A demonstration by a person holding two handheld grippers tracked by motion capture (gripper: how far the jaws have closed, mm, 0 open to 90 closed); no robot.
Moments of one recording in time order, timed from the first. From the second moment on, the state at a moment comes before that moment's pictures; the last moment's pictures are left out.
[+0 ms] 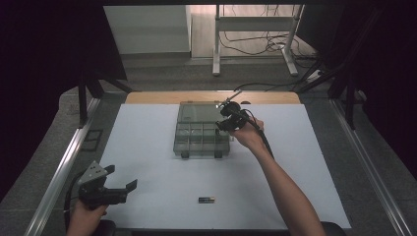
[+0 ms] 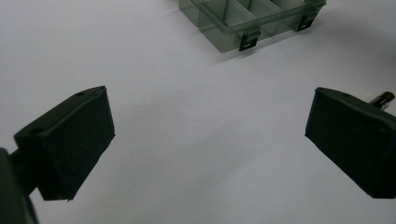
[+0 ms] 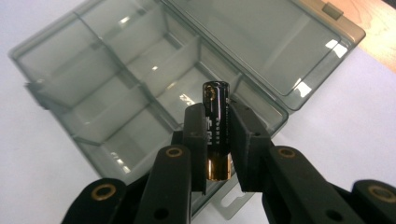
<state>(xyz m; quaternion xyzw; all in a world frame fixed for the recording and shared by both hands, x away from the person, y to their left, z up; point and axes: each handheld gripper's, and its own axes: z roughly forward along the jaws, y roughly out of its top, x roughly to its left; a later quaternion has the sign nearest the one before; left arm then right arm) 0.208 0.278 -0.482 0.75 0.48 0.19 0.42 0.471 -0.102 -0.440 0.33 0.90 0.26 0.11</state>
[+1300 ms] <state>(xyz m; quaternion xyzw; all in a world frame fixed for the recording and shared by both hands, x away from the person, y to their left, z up) 0.208 0.278 -0.482 0.75 0.48 0.19 0.42 0.467 -0.104 -0.442 0.31 0.90 0.27 0.11</state>
